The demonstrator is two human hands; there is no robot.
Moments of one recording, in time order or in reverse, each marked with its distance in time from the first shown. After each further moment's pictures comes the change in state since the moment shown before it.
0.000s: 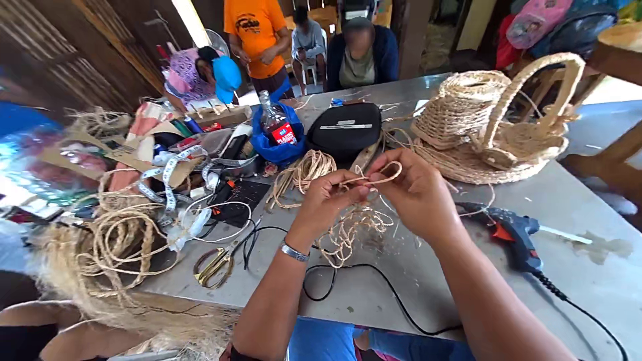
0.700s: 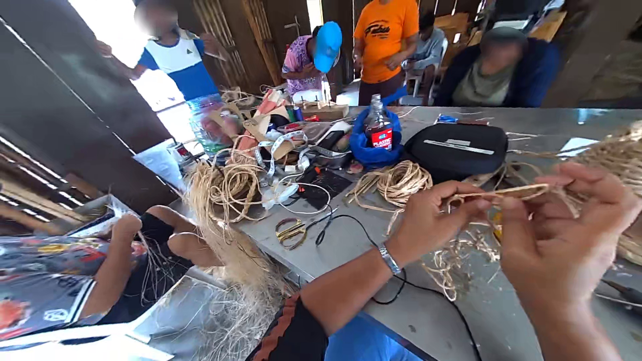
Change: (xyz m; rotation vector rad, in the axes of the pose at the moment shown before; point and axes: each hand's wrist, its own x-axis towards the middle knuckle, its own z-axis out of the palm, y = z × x) left_hand 0.000 0.005 0.032 0.052 0.271 0.127; right_hand -0.002 0.017 0.018 -0.106 0.202 -0.378
